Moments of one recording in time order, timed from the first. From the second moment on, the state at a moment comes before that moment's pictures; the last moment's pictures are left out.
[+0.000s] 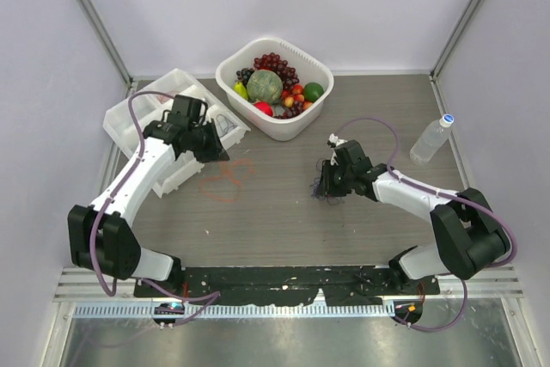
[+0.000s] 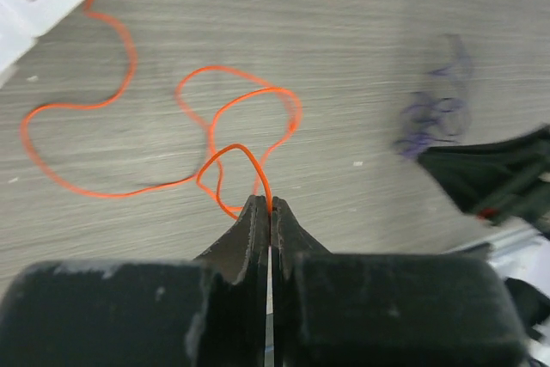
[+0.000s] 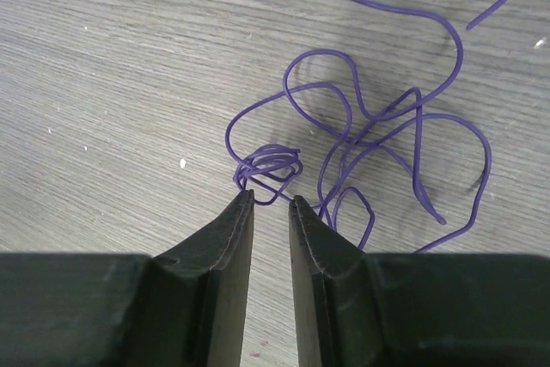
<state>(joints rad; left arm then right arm) -0.27 1.38 1.22 -0.73 0.26 -0.58 0.50 1.41 0.69 -0.20 -0.17 0.45</state>
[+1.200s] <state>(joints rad) -0.27 1.51 1.02 -0.87 0.01 -0.62 0.50 1.41 0.71 -0.22 -0.17 0.45</state>
